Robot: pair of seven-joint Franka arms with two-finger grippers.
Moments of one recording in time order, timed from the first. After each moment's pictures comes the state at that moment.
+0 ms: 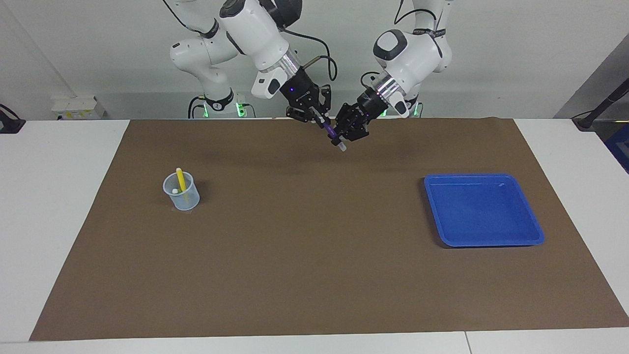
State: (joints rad) left arm -0.65 -0.27 0.01 -2.36 -1.10 2.64 -1.49; right arm 0.45 -0.09 0.12 -1.94 0.53 2.20 0.30
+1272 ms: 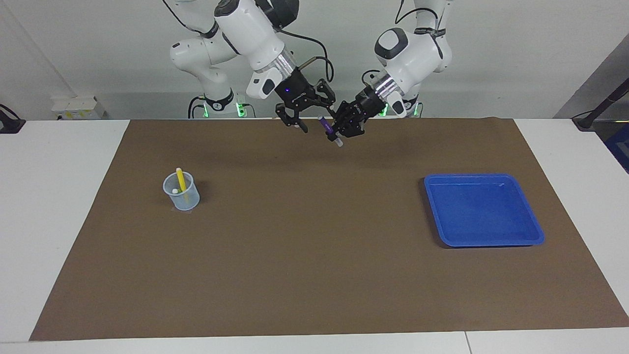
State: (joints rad) left arm -0.63 -0.27 0.02 -2.34 -1.02 2.51 -1.48; right arm 0.43 -0.10 0.10 -1.93 0.47 2.20 0.28
